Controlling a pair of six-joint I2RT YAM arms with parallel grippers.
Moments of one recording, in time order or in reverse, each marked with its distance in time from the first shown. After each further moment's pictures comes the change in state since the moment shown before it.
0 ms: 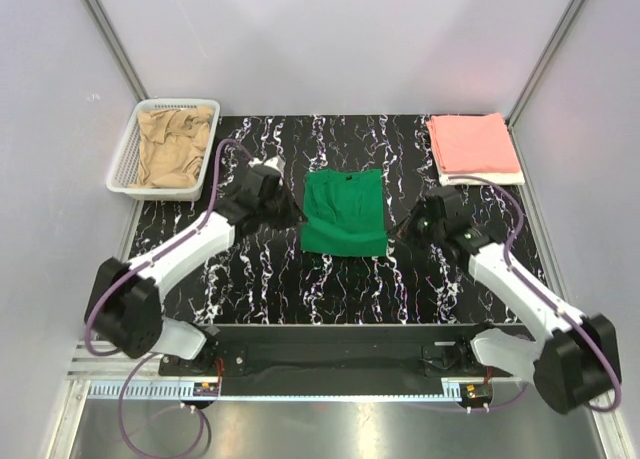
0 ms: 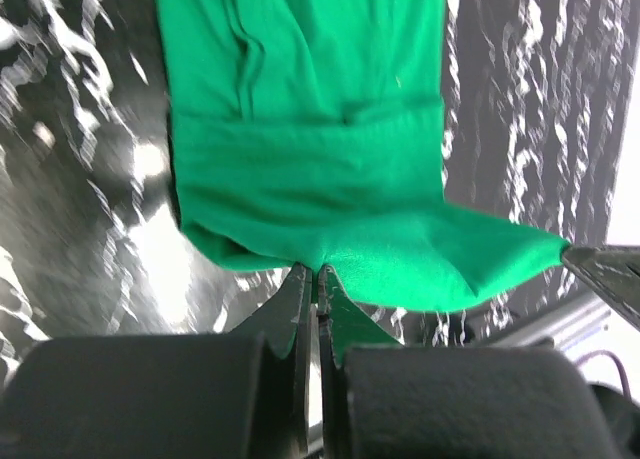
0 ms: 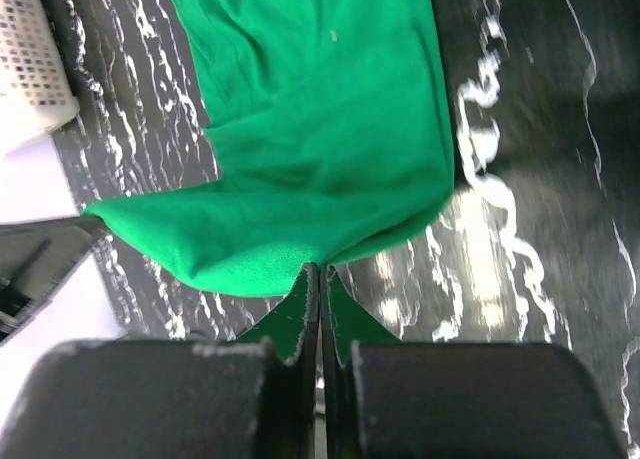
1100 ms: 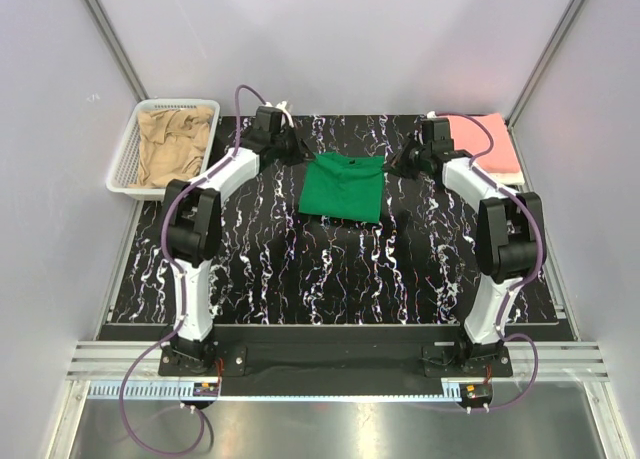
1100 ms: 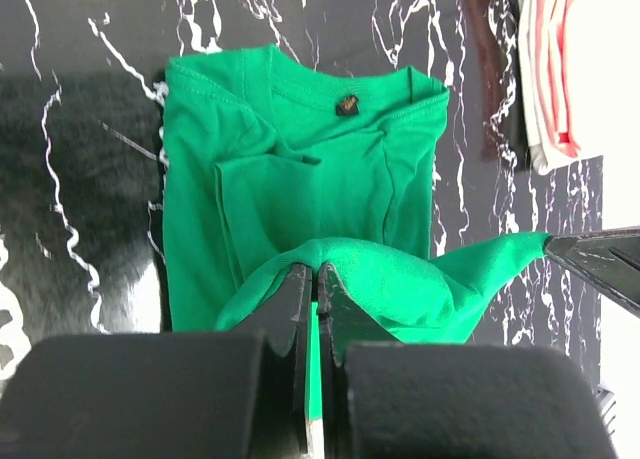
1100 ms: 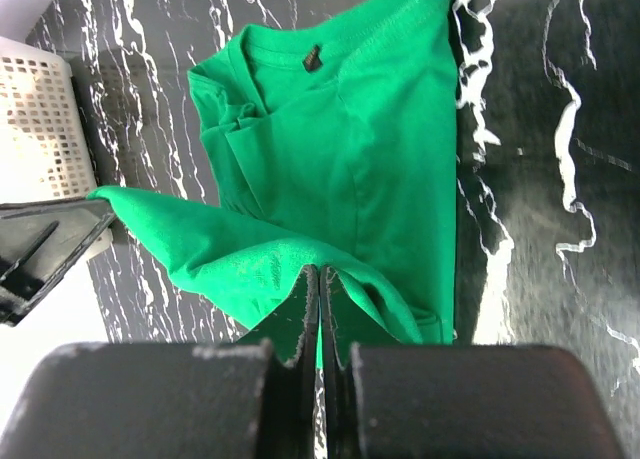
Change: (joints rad) left arm 0.250 0.735 0.724 0.108 0.220 0.183; right arm -0.230 0.834 0.665 0.178 -0.201 -0.207
